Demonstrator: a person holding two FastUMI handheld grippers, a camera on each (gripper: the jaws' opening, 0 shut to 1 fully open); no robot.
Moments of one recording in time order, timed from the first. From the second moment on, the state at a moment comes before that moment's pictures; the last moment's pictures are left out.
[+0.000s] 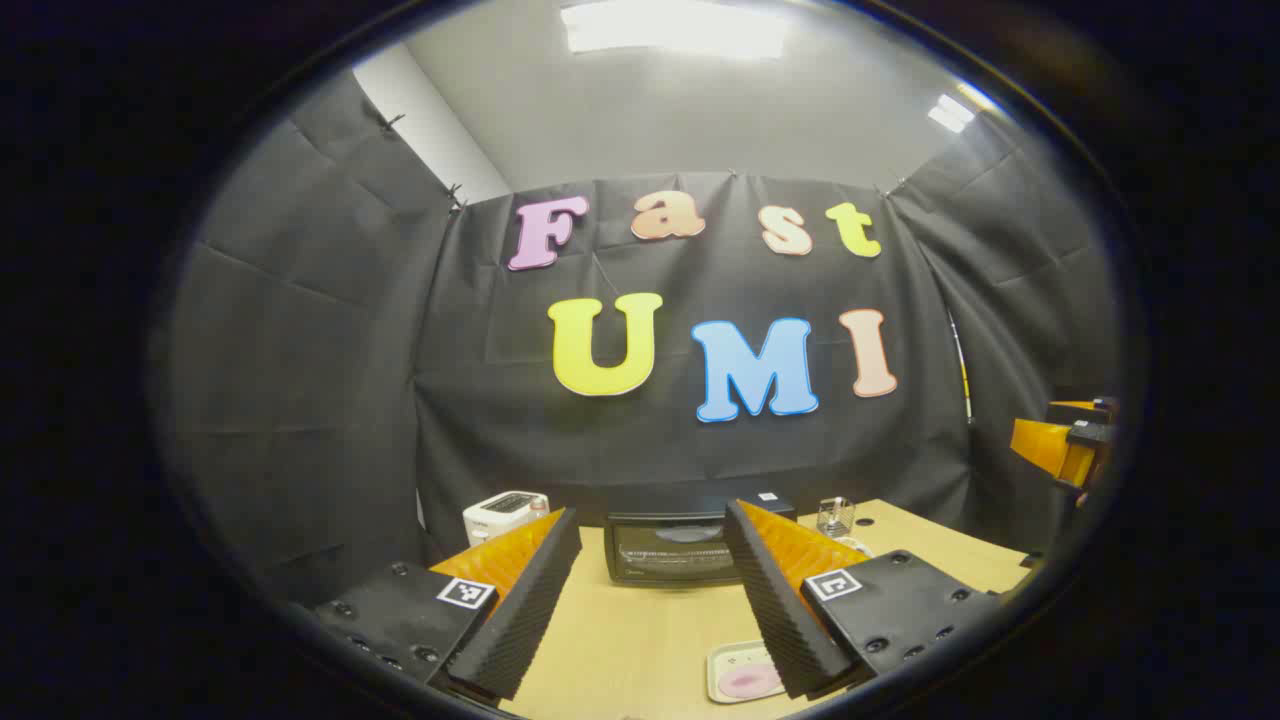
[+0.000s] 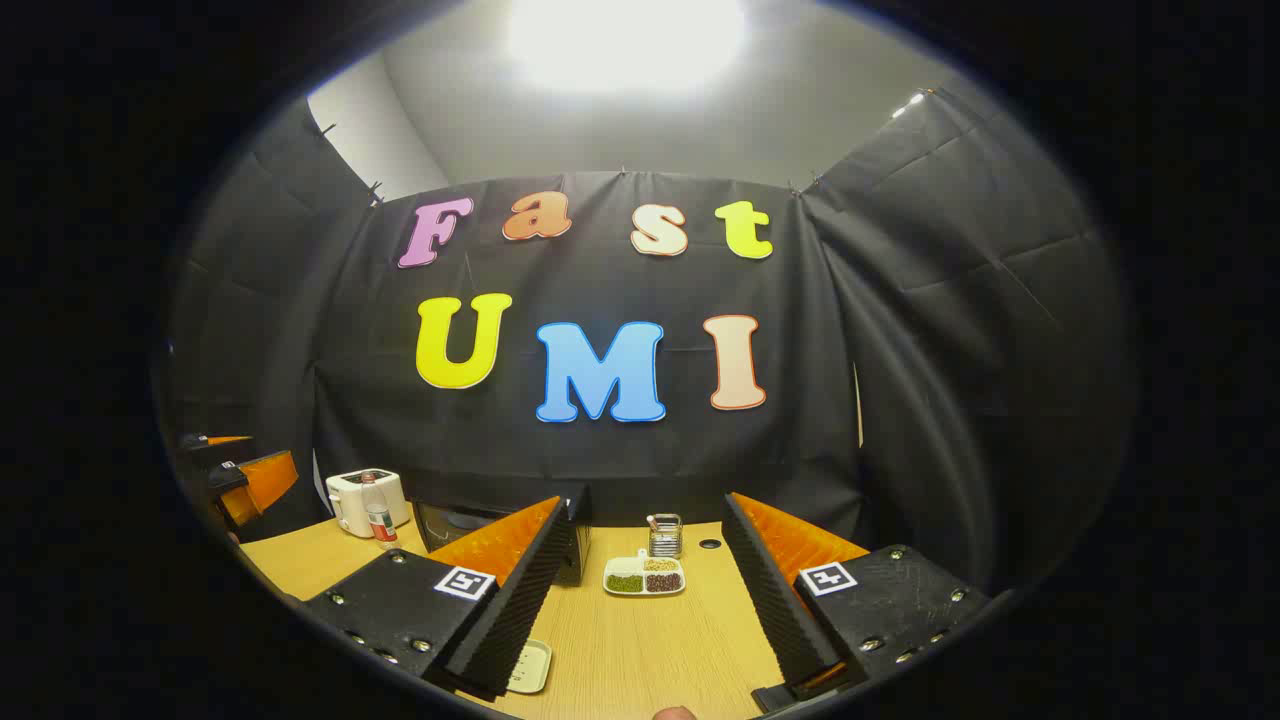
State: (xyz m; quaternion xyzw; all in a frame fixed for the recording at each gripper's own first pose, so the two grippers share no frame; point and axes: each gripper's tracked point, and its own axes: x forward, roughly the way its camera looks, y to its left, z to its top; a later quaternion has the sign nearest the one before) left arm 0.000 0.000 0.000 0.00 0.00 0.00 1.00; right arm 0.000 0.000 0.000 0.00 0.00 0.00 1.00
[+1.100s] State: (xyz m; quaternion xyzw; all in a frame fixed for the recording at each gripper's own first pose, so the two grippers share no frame) left arm 0.075 -0.044 0.002 0.00 -0.01 0.02 1.00; right arm 0.034 -0.016 -0.015 0.00 -0.01 0.06 1.00
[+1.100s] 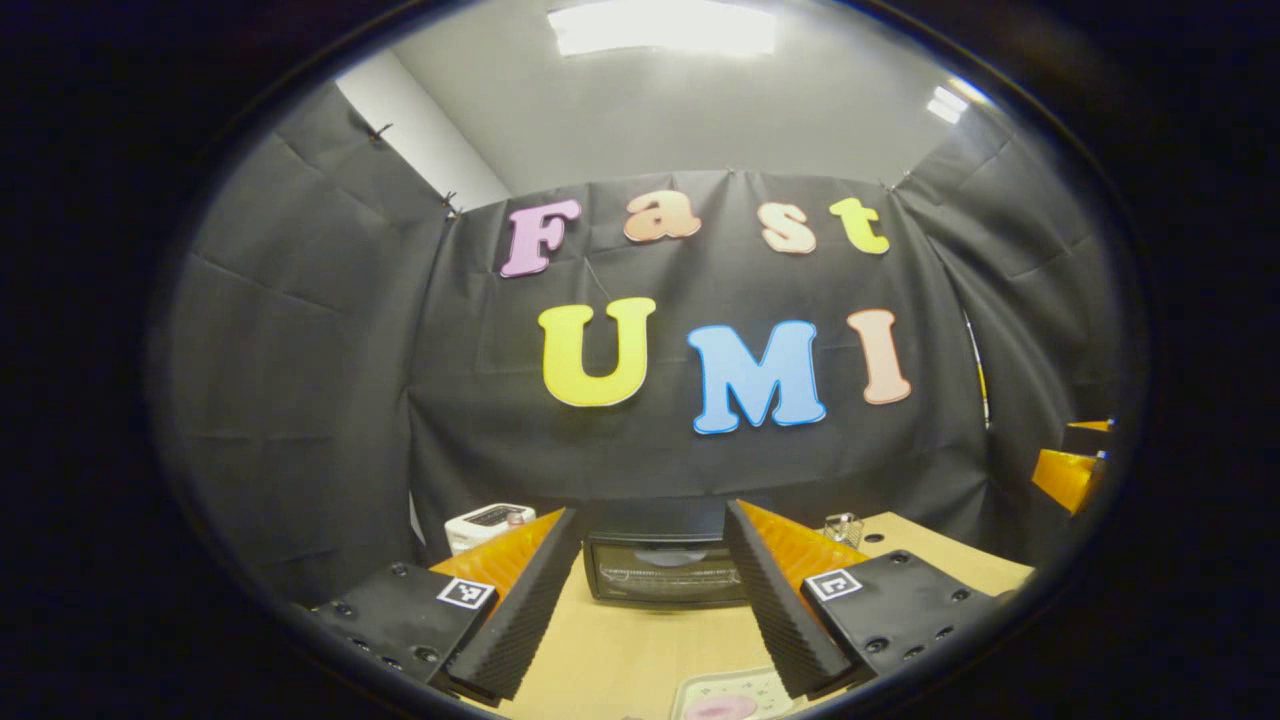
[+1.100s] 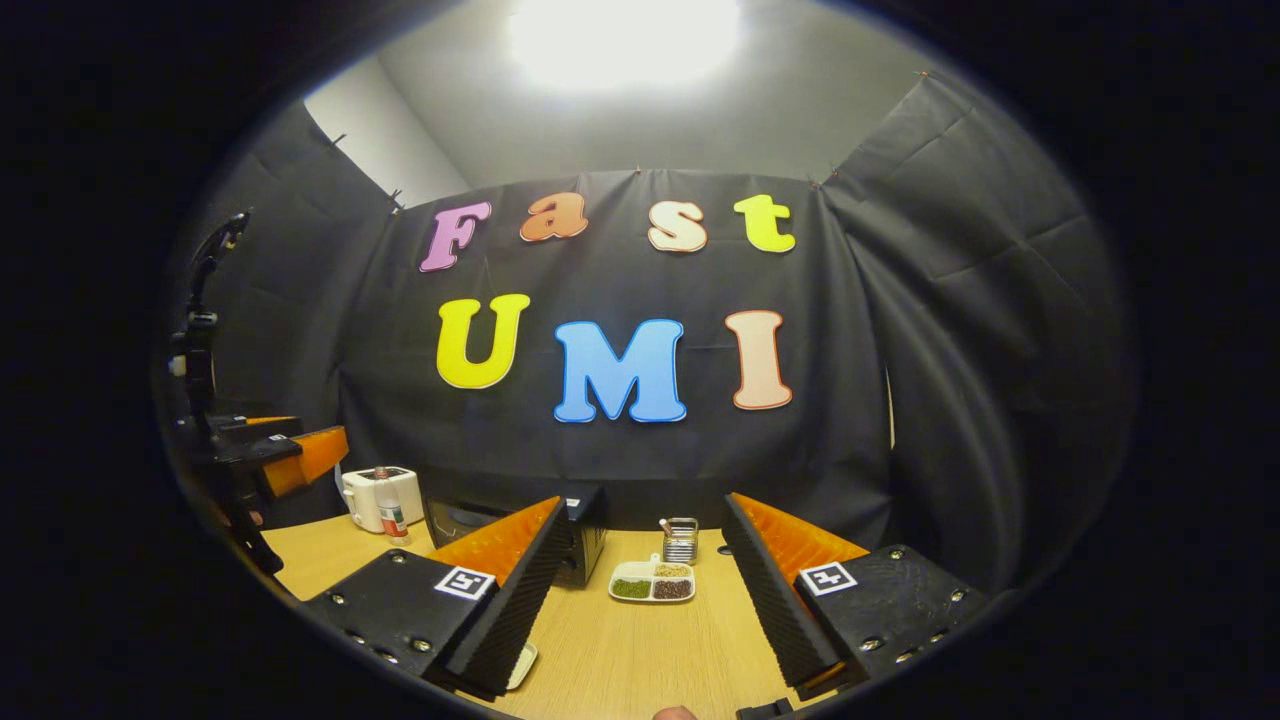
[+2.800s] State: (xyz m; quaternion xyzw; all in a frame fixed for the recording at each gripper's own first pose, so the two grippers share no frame) left arm 0.336 -0.060 -0.228 0.00 0.12 -0.07 0.99; right arm 0.118 0.041 -0.051 -0.05 0.06 -0.07 0.99
